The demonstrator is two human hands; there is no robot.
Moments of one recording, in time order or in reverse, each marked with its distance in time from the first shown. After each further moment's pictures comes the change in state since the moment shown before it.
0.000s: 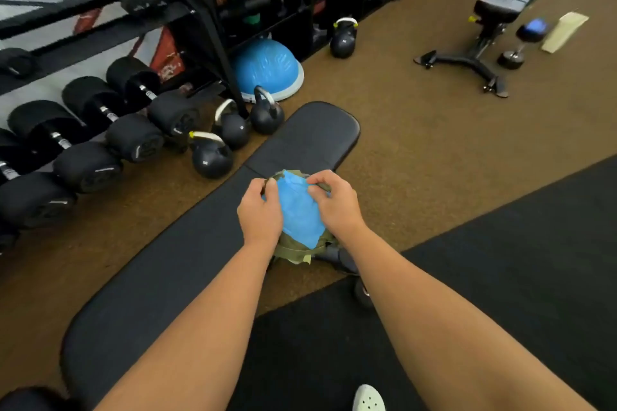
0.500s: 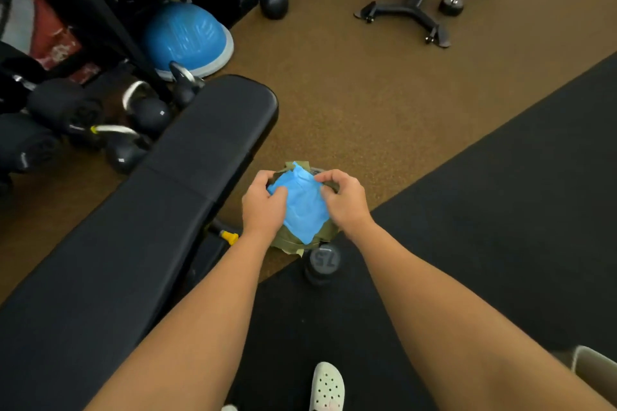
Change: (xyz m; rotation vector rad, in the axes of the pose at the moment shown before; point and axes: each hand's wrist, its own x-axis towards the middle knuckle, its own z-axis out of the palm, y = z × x) left_hand -0.031 -0.006 0.195 0.087 -0.370 -0.028; right_hand 0.032 0.141 -0.156 -0.014 0.144 0.216
